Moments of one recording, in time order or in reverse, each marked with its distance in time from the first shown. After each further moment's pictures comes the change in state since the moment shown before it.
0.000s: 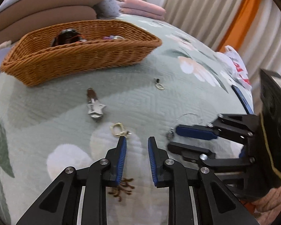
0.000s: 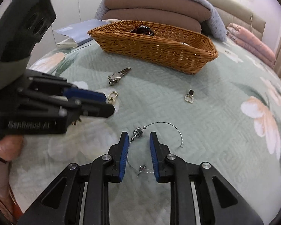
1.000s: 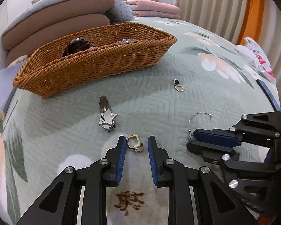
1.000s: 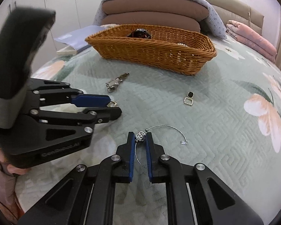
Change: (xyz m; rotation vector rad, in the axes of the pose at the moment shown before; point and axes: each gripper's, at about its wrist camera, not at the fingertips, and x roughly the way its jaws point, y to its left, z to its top) left arm 0.020 -0.019 0.005 0.070 -0.025 0.243; right arm 0.004 -0.011 0.005 0.057 -0.035 0.068
